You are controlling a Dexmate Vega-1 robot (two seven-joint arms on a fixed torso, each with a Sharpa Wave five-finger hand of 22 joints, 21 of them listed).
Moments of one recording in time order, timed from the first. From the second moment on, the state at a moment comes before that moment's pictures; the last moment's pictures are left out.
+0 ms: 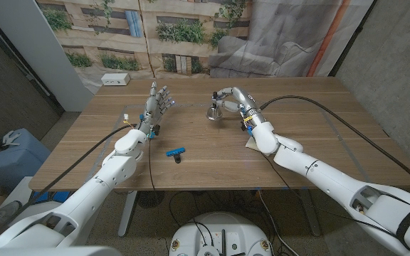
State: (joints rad) left arm 0.84 0.51 0.37 -1.30 -0.65 -0.29 -0.03; left_hand 0.00 0.05 0.04 0.13 0.31 0.06 -0.22 0.21 0.23 0.12 -0.15 0.21 0.20 0.15 -0.04 0.19 0.19 0.26 0.02 0.20 0.18; right arm -0.64 -0.48 -0.76 -1.37 -0.35 0.30 -0.51; right_hand 0.99 0.06 0.25 -0.11 0.21 1.00 -0.19 0.43 0.20 1.19 -0.21 0.22 0.21 0.73 -0.07 0.41 0.25 0.55 -0.05 0.19 0.17
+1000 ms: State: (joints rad) left arm 0.84 0.51 0.37 -1.30 -0.65 -0.29 -0.03; left_hand 0.00 0.05 0.04 0.13 0.31 0.06 -0.22 0.21 0.23 0.12 -0.15 0.21 0.20 0.15 -0.04 0.19 0.19 0.26 0.02 0.20 0.18; right arm -0.69 -0.52 -0.67 -1.57 0.02 0.00 -0.10; right_hand 0.95 0.08 0.24 -0.10 0.21 1.00 -0.17 0.42 0.19 1.19 -0.21 0.22 0.23 0.73 -0.07 0.41 0.25 0.55 -0.05 0.19 0.17
